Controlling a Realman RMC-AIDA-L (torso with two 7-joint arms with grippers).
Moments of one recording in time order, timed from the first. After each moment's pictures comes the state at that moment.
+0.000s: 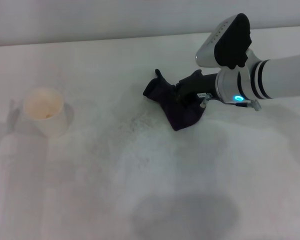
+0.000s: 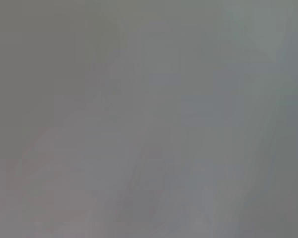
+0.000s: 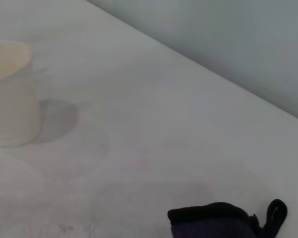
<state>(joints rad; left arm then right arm) -0.37 -2.08 2.69 0.20 -1.32 1.24 -0.28 0.65 2.01 -1.62 -0.60 1.42 0.66 -1.39</state>
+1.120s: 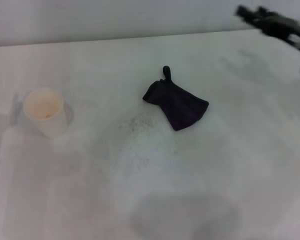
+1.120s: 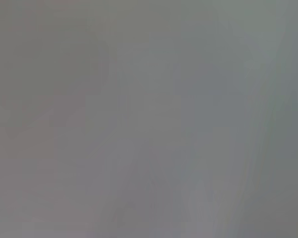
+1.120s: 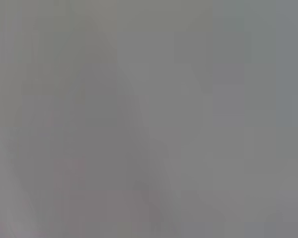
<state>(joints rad) -0.42 -2.08 2.69 0.18 -1.33 1.23 -0.27 0.43 2.01 -0.93 -0.54 1.94 1.03 -1.71</state>
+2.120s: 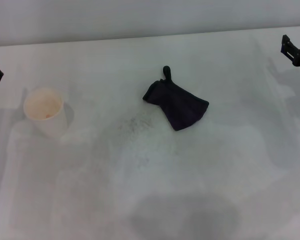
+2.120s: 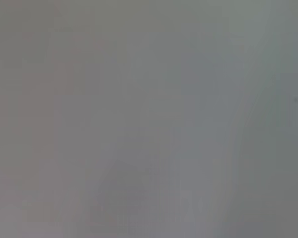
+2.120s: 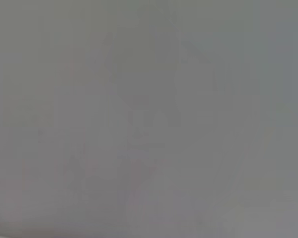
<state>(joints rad) -0.45 -2.08 2.69 0.18 -1.32 1.19 -0.28 0.50 2.02 -0.63 -0.13 2.27 0.88 -2.84</state>
